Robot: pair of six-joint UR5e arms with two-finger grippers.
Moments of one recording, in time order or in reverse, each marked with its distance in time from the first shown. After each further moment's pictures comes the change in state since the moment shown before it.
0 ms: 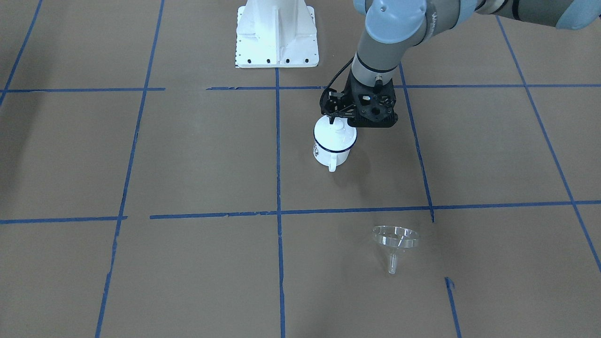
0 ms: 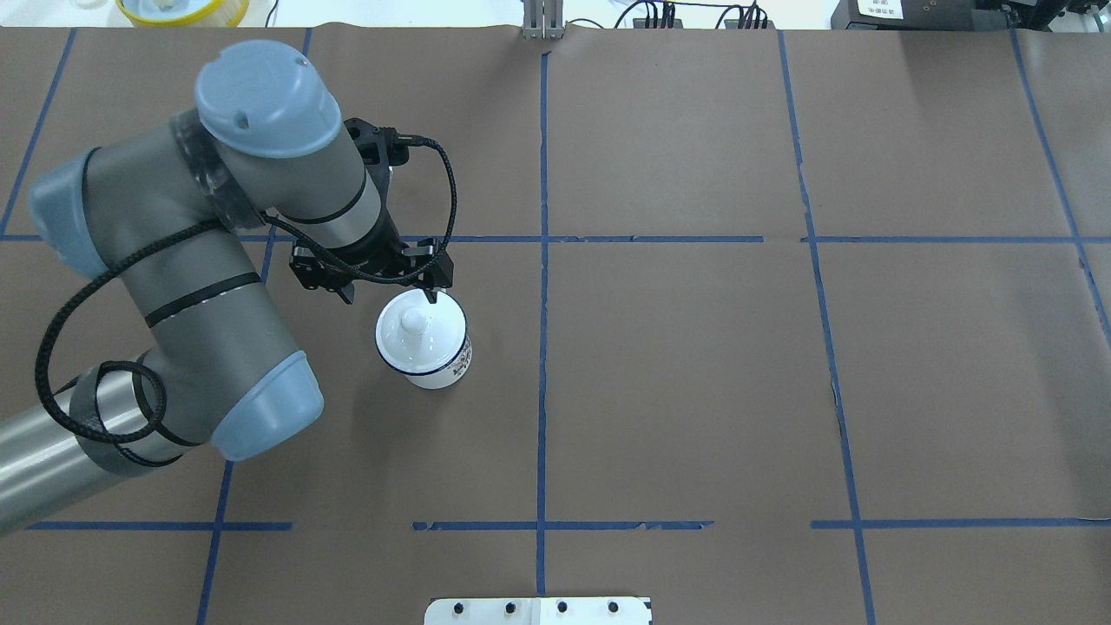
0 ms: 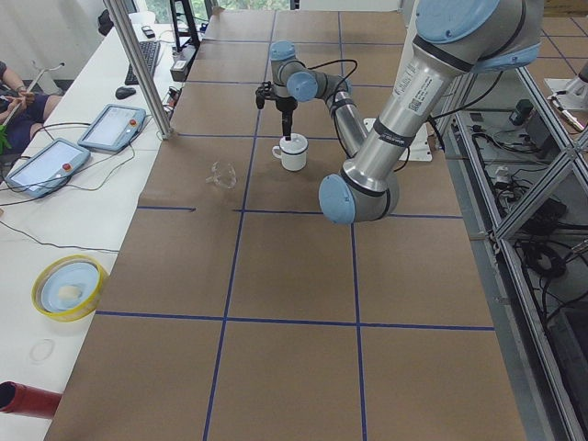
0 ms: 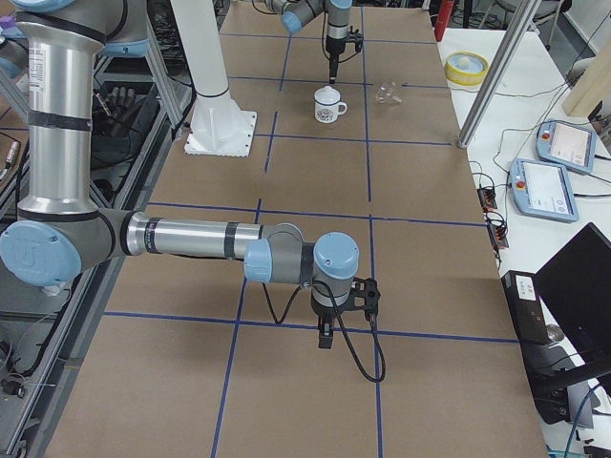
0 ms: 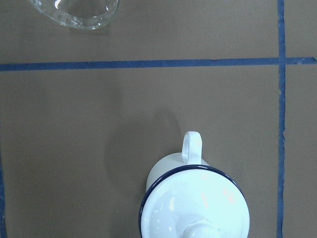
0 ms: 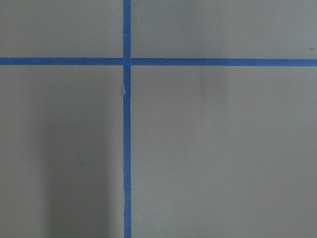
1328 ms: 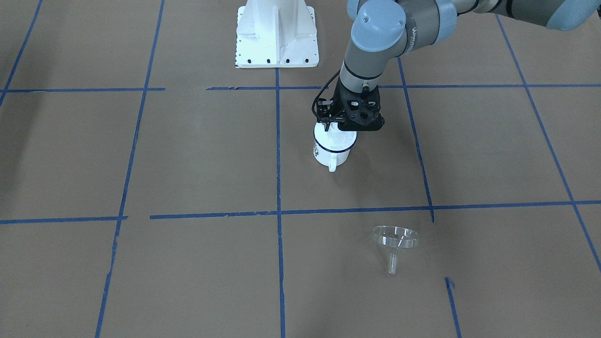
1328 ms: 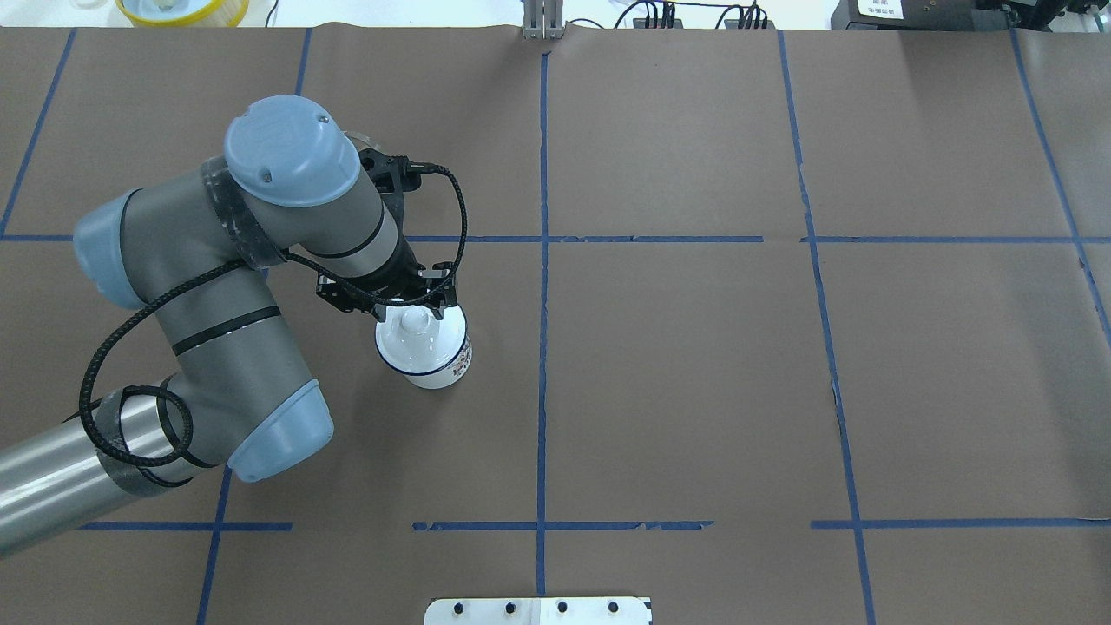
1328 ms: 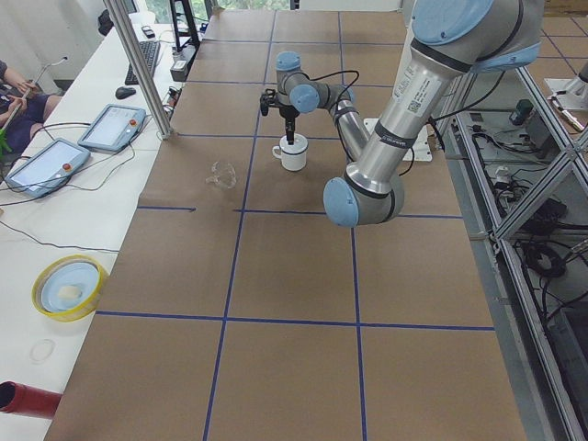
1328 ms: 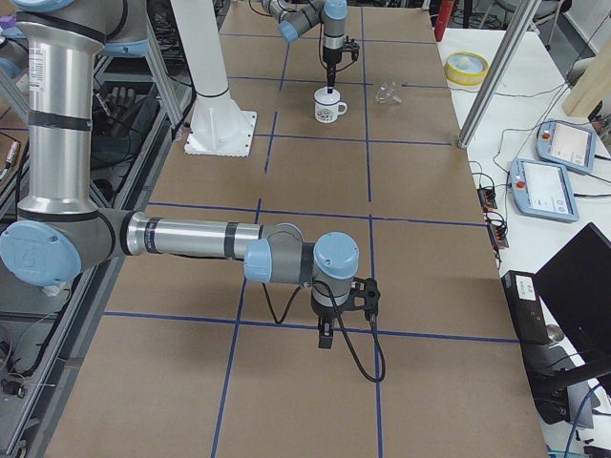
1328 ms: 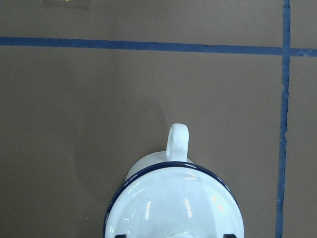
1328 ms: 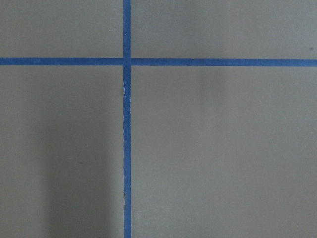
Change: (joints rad) left arm 0.029 0.028 0.042 -0.128 0.026 -0.074; right arm 0.000 0.000 0.000 0.000 0.000 0.000
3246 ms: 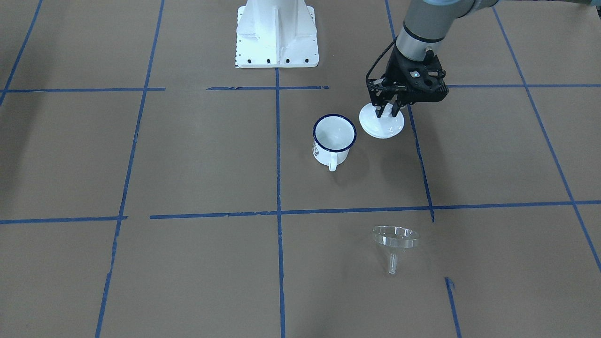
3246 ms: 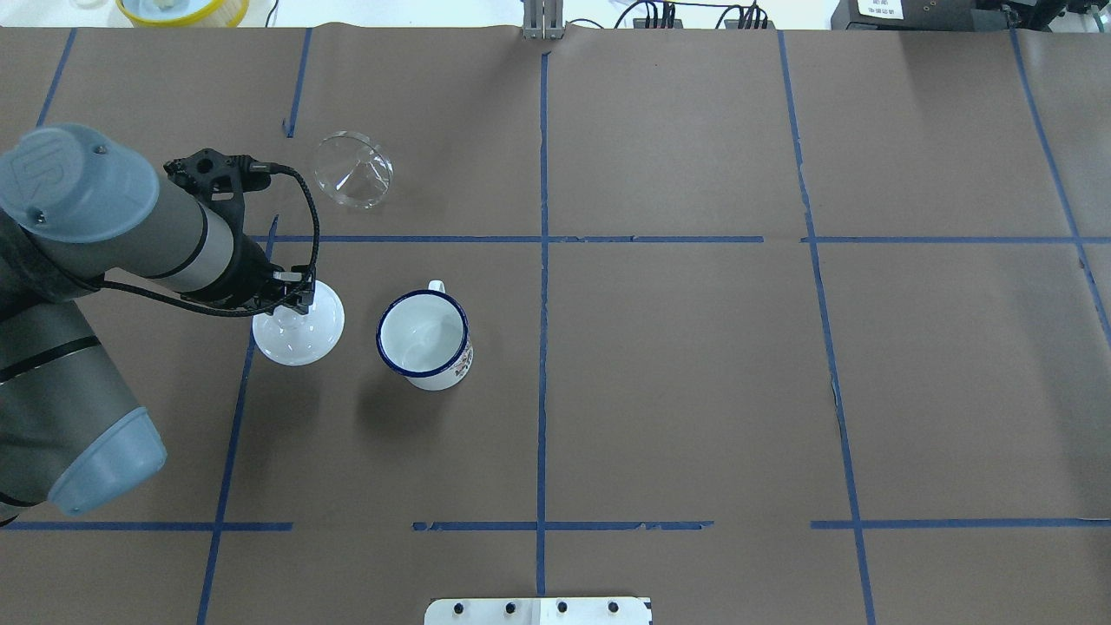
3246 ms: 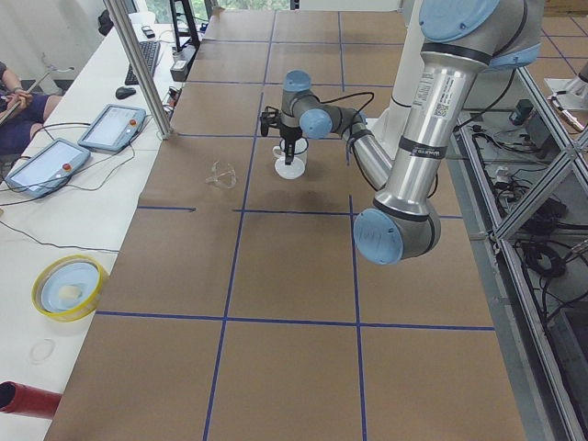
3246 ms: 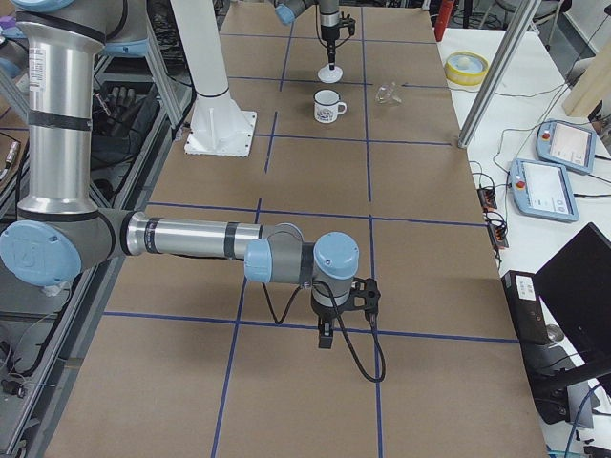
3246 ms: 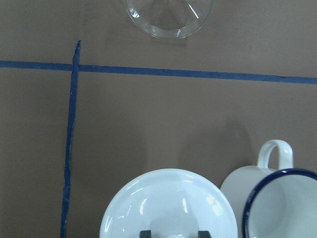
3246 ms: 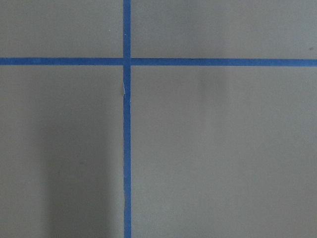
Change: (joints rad) left arm -0.075 0.323 -0.151 -0.173 0.063 0.032; right arm 0.000 0.000 0.000 0.000 0.000 0.000
